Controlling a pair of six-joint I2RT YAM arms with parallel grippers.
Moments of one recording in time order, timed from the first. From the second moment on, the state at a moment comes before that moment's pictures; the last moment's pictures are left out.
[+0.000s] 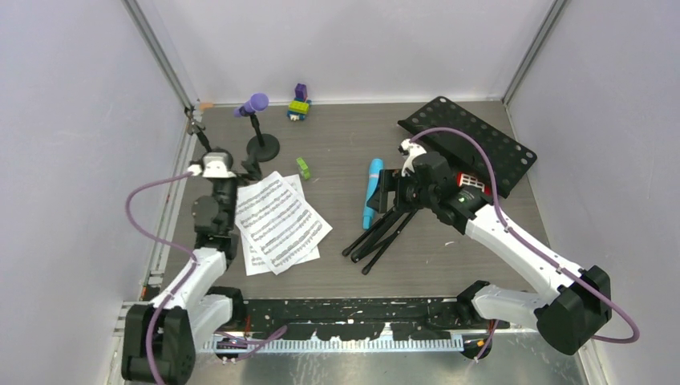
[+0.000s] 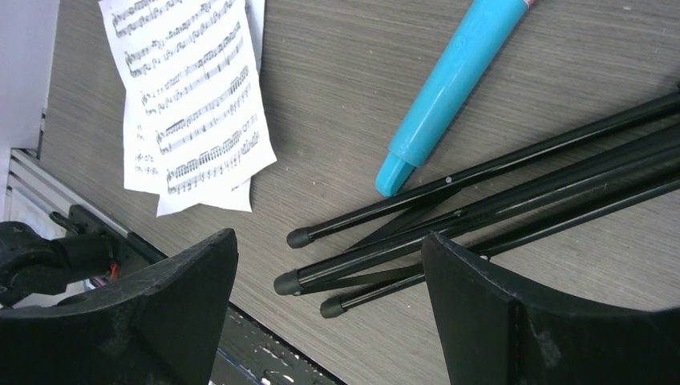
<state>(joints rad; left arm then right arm) -0.04 0.94 0.36 0.95 -0.06 0.00 0.58 1.13 0.94 -0.45 -0.15 0.47</state>
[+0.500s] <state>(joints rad) -0.21 1.69 0.48 1.25 -0.15 0.00 0.58 1.13 0.91 -0.46 -0.15 0.47</state>
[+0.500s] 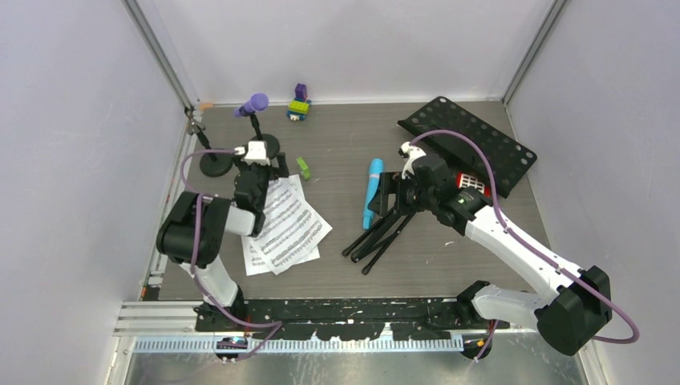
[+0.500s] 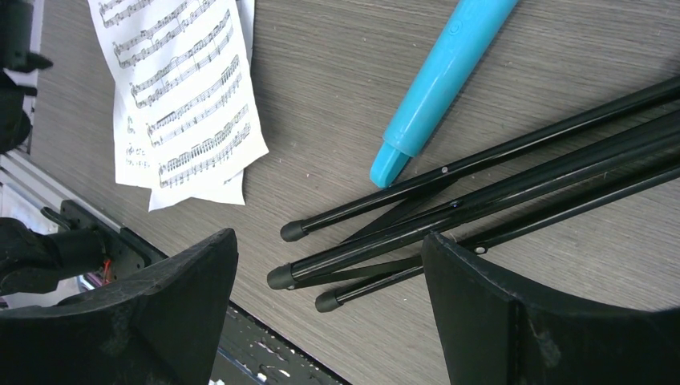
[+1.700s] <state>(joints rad) -0.06 2.12 0.93 1.36 -0.09 -0.06 0.58 1.17 0.91 -0.47 -0.15 0.44</state>
